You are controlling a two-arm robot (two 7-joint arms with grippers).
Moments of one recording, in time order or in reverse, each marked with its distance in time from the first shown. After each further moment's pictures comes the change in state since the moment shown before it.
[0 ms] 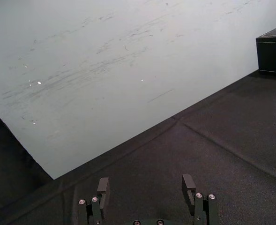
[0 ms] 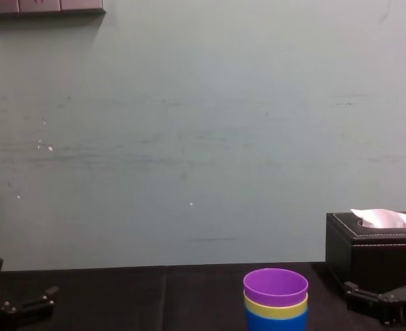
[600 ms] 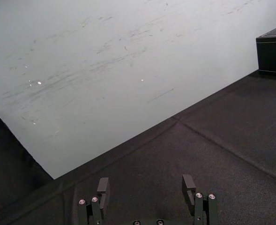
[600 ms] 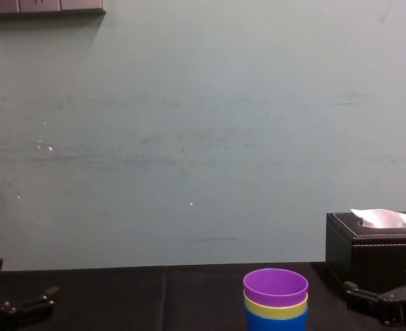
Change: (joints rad) left arm 0.000 0.000 0.000 0.000 0.000 0.000 0.000; right arm 0.000 0.001 0.000 -0.001 0.001 0.000 0.001
